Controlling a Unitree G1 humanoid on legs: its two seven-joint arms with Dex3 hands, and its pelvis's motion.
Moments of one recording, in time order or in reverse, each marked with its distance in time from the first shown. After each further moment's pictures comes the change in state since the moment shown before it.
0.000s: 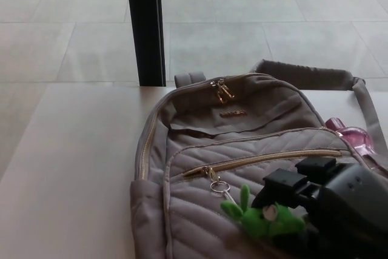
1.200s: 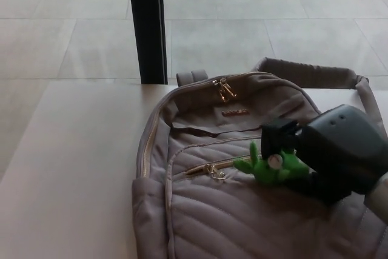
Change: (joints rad) left_arm 0.006 -0.008 0.024 -0.008 -0.006 -0.010 -0.019; right_arm -0.378 -0.013 0.016 0.202 -0.096 0.122 0.191
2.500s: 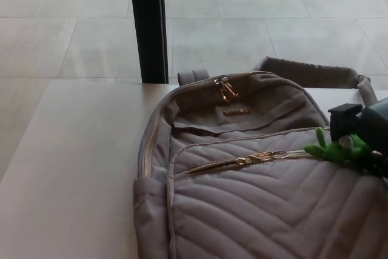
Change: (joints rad) left_arm 0.026 -0.002 0.016 0.016 -0.027 0.000 -0.018; right_arm -0.034 -0.187 -0.062 0.224 -0.026 0.003 -0.052
